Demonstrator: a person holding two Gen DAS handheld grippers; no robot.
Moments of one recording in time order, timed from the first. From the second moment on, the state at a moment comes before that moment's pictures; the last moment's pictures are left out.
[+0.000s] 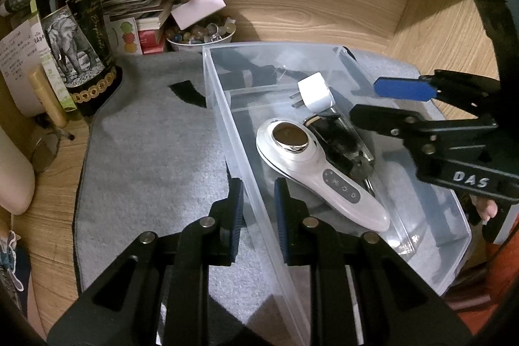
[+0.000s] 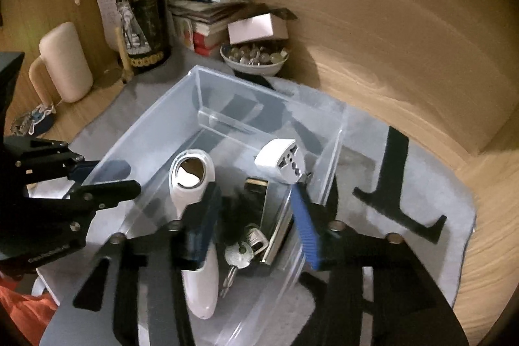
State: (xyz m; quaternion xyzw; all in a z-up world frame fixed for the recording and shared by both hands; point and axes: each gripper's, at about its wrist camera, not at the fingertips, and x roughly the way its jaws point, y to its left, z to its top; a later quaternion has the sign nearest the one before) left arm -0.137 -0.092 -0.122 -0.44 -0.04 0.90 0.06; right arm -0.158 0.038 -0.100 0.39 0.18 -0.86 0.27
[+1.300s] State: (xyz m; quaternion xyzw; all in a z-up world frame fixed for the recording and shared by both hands) left arm -0.133 -0.089 -0.123 -0.42 -0.03 0.90 0.07; right arm -0.064 0.215 -0.151 0.44 0.01 -0.90 0.02
